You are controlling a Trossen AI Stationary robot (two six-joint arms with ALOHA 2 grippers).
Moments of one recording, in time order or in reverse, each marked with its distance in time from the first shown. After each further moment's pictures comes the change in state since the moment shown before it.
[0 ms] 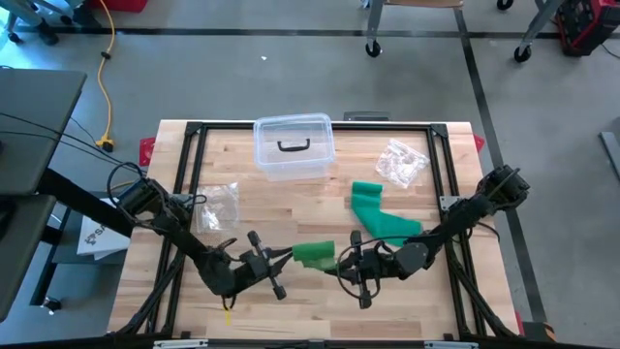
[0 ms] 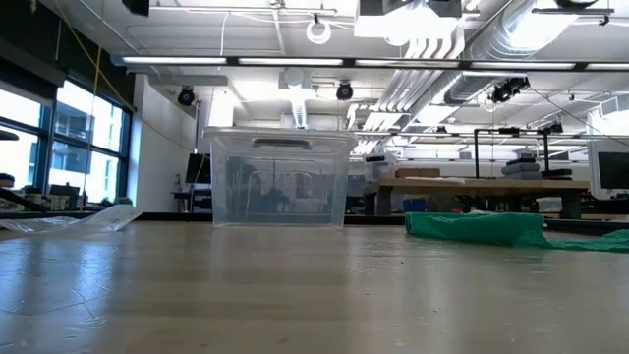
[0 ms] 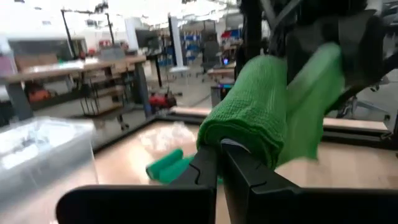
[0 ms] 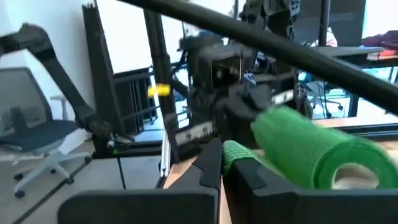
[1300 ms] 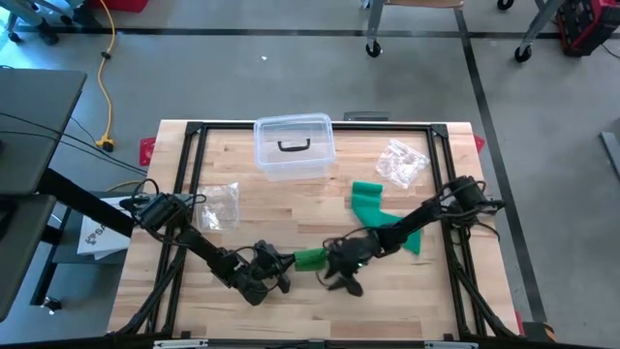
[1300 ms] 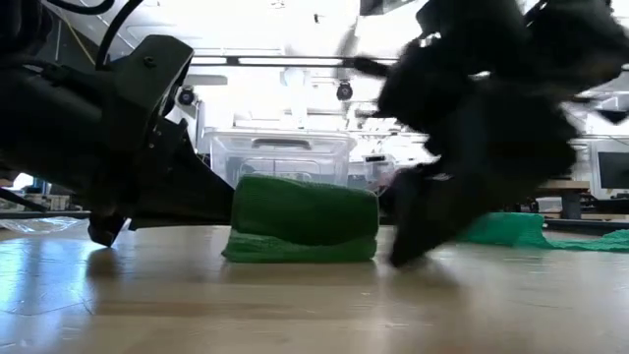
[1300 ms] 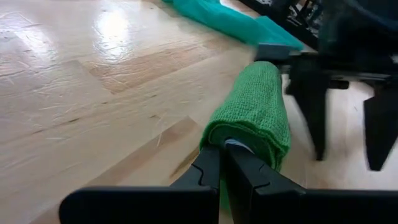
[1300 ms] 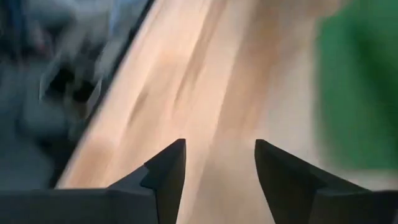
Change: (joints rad) left arm 0.061 0.243 -0.074 -0.557 0.275 -1.291; right arm -0.246 0.318 0.006 -0.413 -0.792 0.232
